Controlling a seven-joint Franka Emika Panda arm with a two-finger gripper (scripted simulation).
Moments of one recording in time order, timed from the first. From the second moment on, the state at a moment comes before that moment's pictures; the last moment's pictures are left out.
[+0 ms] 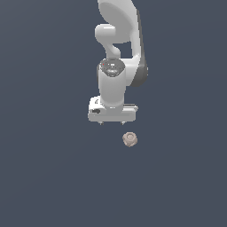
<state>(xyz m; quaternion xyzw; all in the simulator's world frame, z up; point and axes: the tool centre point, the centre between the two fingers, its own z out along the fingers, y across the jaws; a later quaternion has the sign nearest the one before) 0.001 -0.007 0.153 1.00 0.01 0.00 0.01</state>
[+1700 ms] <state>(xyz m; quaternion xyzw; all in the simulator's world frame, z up) 0.023 0.080 0.095 0.98 0.18 0.00 0.00</state>
